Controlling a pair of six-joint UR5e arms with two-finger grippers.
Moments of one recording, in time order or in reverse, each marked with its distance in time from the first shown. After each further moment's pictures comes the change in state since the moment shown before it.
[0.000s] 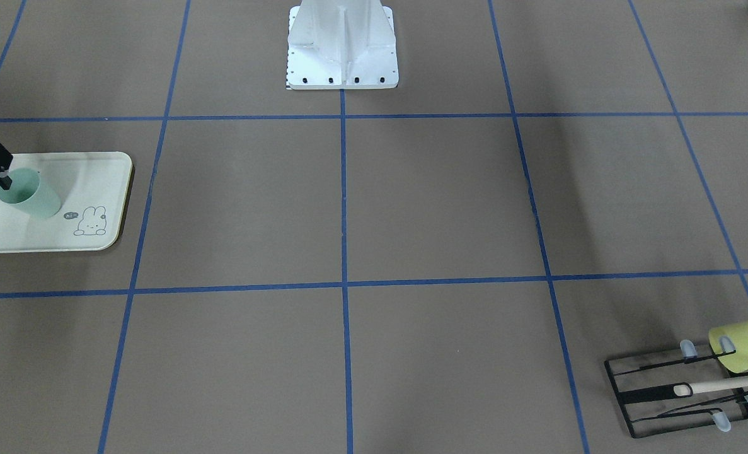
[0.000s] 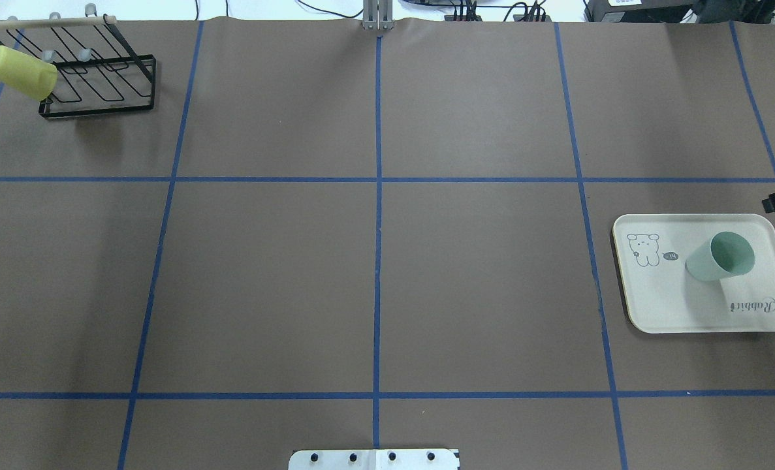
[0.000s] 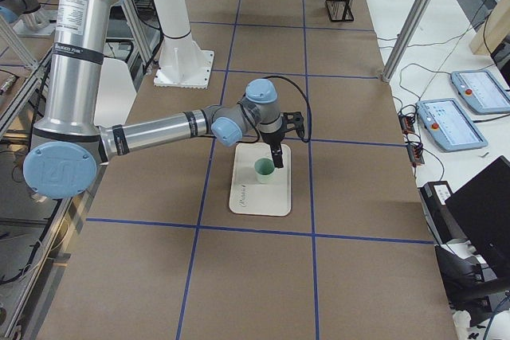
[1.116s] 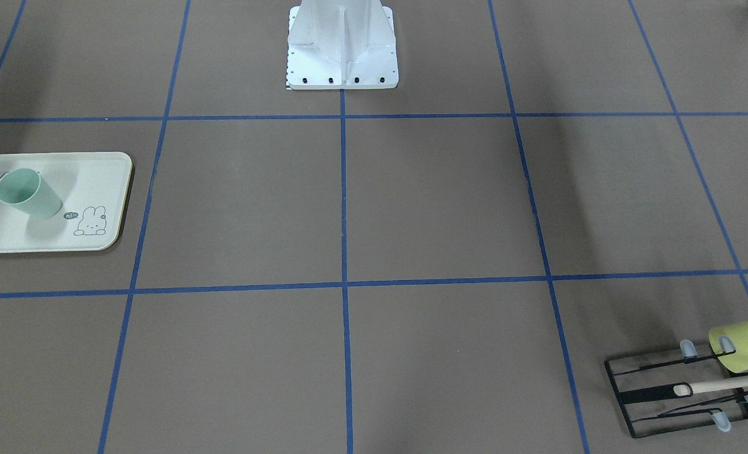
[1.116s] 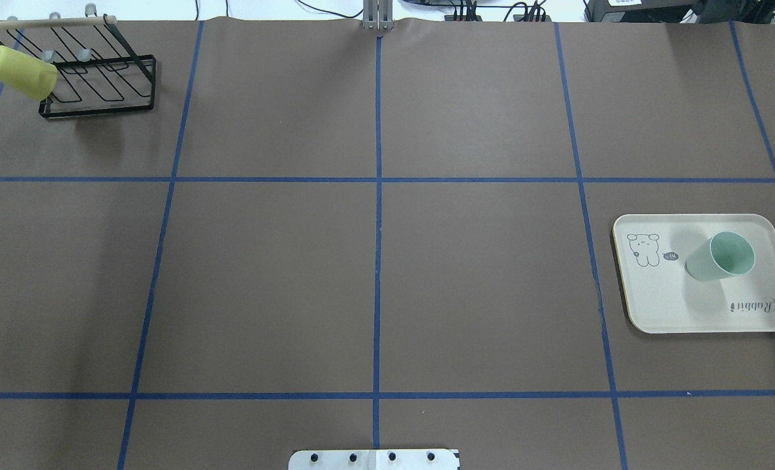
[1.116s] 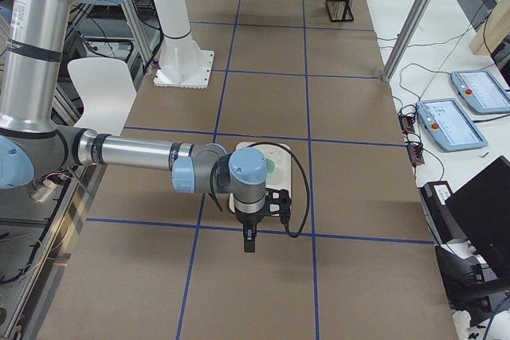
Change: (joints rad) left arm -0.001 0.005 -0.009 -0.006 -0.005 0.000; right arm 0.320 -0.089 -0.161 -0.193 0.062 -0.355
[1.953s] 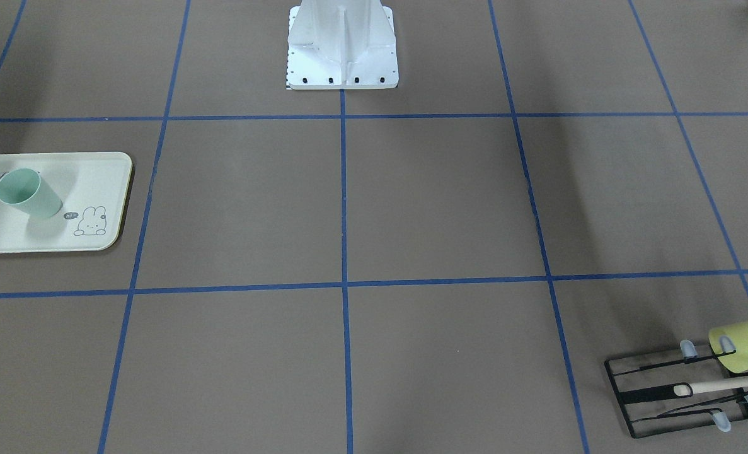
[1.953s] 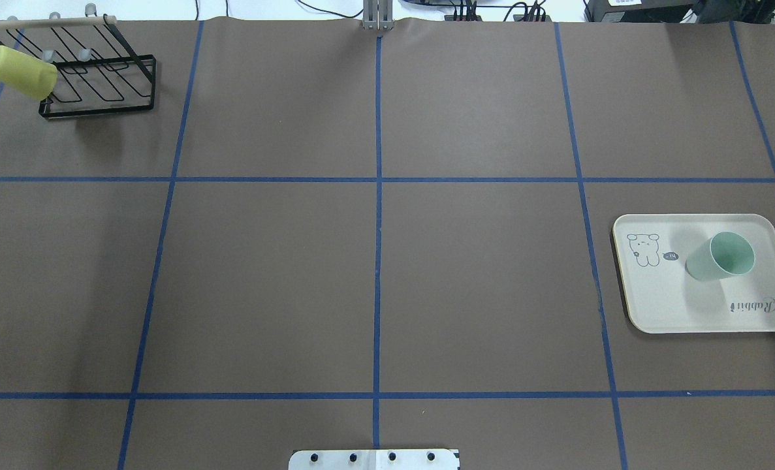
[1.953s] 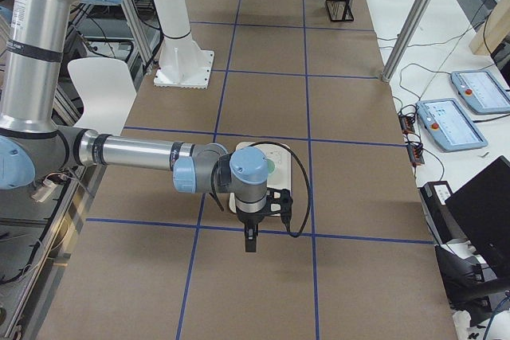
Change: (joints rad) left arm 0.000 0.019 -0.012 -0.001 0.001 0.005; right arm 0.001 0.006 0.000 0.001 0.000 0.007
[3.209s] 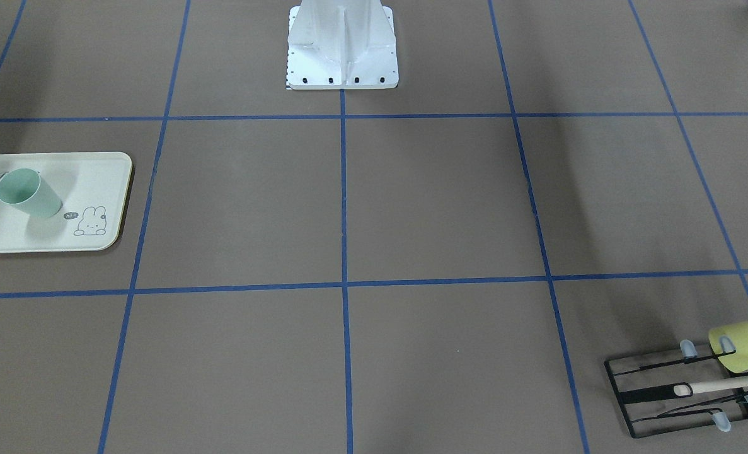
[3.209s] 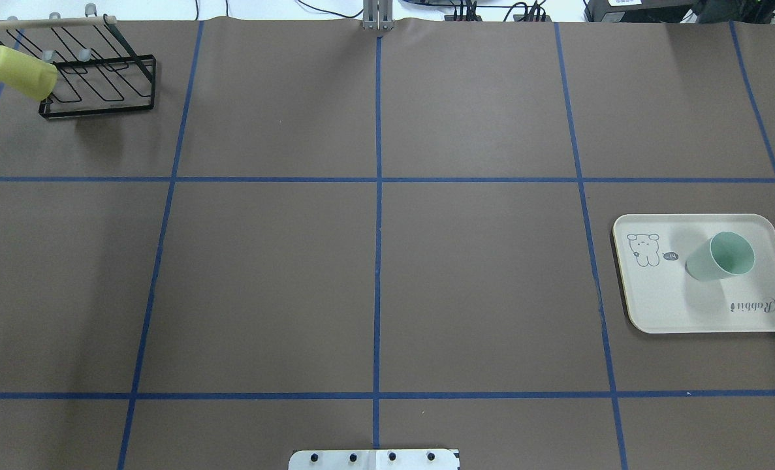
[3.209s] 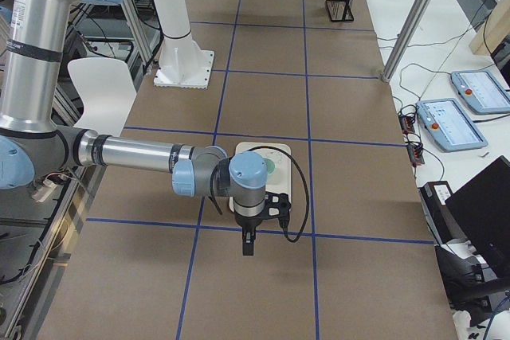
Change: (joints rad) left arm 0.001 0.014 -0.014 -0.001 0.000 0.000; right arm 0.000 -0.004 -0.017 -0.001 0.002 -0.002
